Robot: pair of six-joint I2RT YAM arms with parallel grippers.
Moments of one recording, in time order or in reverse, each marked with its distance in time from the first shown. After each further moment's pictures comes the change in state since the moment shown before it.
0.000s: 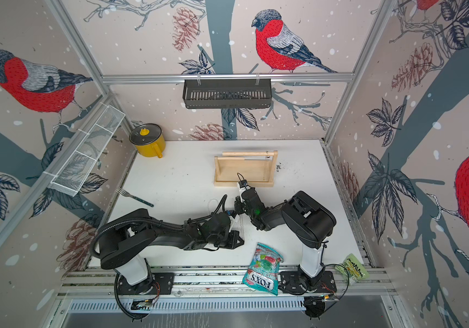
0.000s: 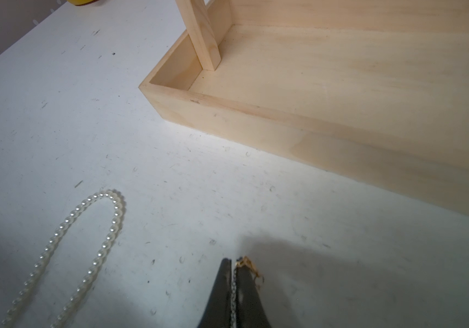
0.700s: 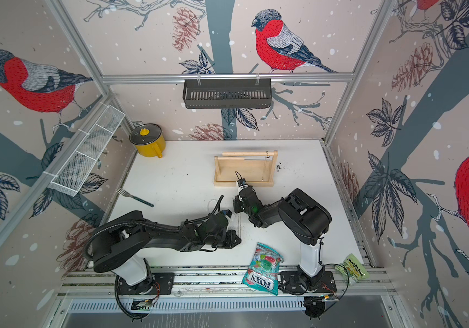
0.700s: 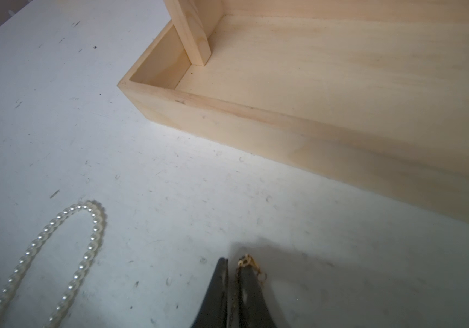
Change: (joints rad) left arm -0.001 -0.046 -0.046 -0.015 -0.063 -0.051; right arm -0.002 0.041 0.060 -0.049 0.022 0.005
